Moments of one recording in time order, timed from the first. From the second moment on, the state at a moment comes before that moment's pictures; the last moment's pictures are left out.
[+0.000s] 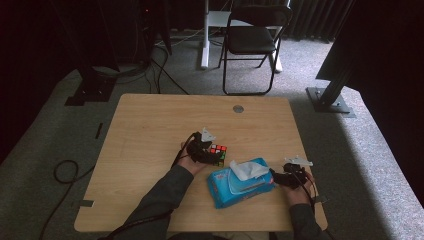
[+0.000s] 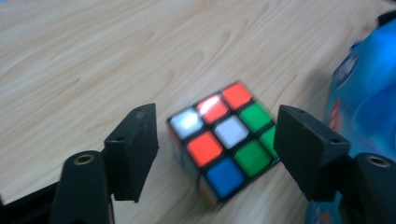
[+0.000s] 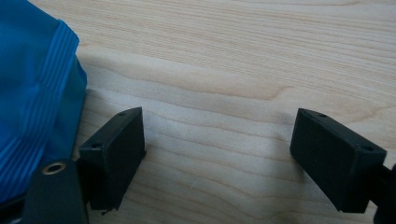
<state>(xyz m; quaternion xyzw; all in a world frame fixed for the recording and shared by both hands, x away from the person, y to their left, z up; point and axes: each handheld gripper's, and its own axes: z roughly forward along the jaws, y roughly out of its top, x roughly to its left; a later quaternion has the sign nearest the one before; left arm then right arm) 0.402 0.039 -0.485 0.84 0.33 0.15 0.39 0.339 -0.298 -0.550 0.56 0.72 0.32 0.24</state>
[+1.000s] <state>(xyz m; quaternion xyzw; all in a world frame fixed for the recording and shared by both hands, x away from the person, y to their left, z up) 0.413 0.067 -0.500 0.81 0.41 0.19 0.36 0.339 -0.298 -0.550 0.56 0.72 0.32 0.24</state>
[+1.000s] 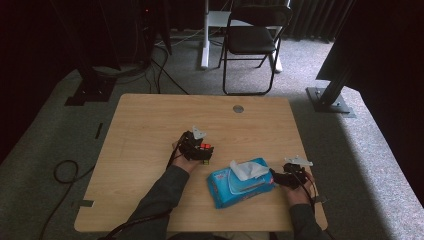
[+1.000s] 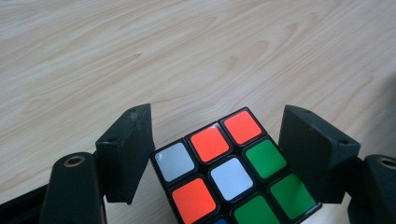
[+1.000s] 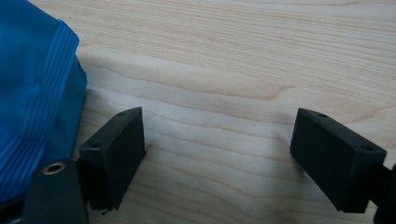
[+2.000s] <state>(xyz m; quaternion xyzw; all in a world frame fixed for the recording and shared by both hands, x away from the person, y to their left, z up) 0.402 0.099 -0.476 0.79 0.42 0.20 0.39 0.339 -0.298 -0.550 0.56 0.73 0.32 0.24</state>
